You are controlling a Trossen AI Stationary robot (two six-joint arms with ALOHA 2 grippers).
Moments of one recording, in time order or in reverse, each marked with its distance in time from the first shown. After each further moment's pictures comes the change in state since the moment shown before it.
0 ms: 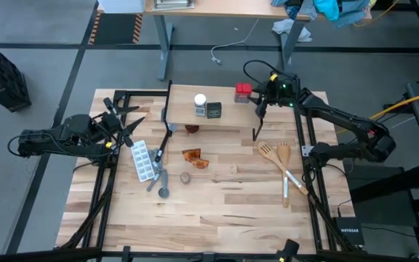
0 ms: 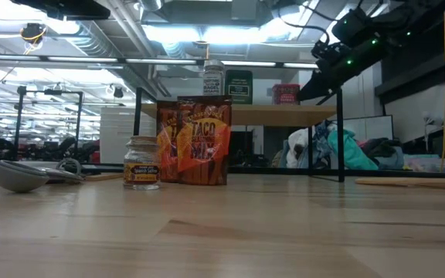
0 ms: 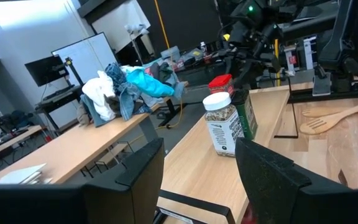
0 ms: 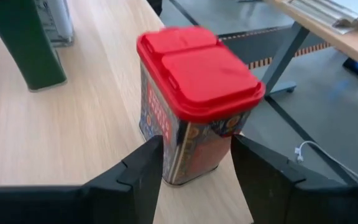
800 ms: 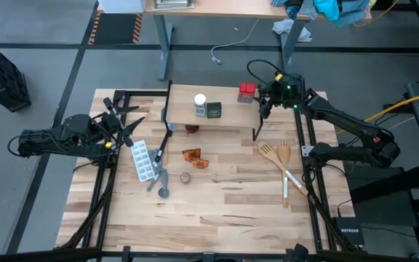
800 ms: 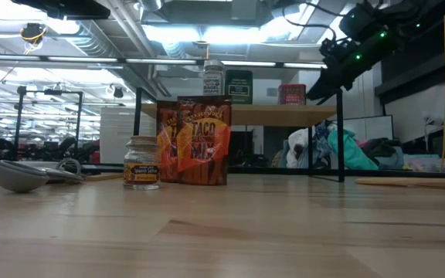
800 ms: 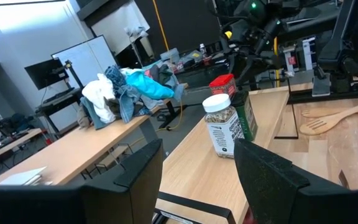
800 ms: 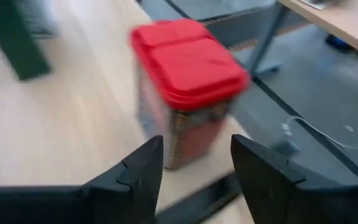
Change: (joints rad) left arm 0.000 0.000 0.000 0.005 0.000 0.015; right arm -0.001 -0.092 -0.001 -0.129 0.078 0.055
